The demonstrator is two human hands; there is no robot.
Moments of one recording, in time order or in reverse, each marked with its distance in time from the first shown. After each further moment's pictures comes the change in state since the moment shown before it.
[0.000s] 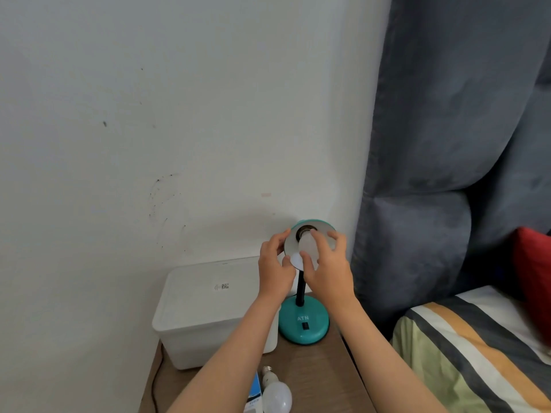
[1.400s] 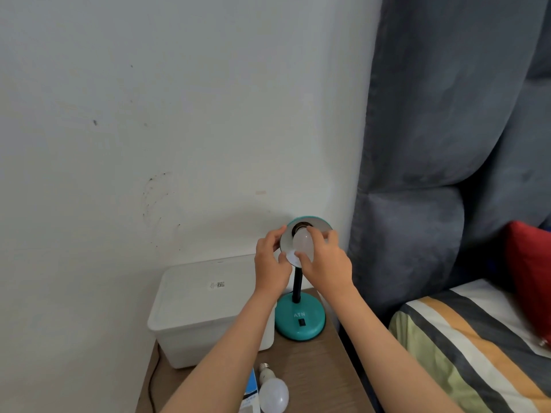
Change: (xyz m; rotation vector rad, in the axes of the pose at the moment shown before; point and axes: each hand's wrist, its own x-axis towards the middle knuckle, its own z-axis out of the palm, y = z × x) left_hand 0.001 -0.001 0.002 0.018 -0.005 0.005; right_hand 0.012 0.001 -0.009 -0.206 -0.190 0.052
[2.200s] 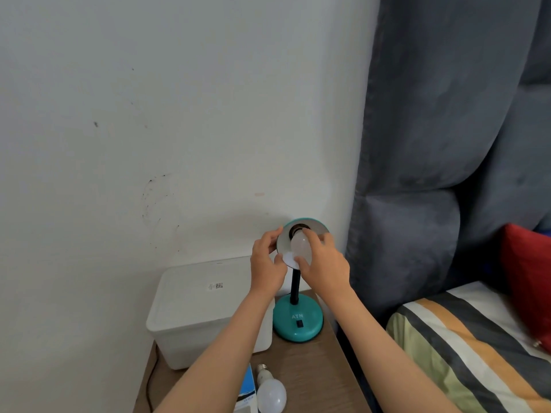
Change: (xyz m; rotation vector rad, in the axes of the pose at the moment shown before) left_hand 0.004 -0.003 -0.006 0.008 -0.011 -0.003; right_hand 0.000 0.001 0.000 -0.042 -0.034 -0.010
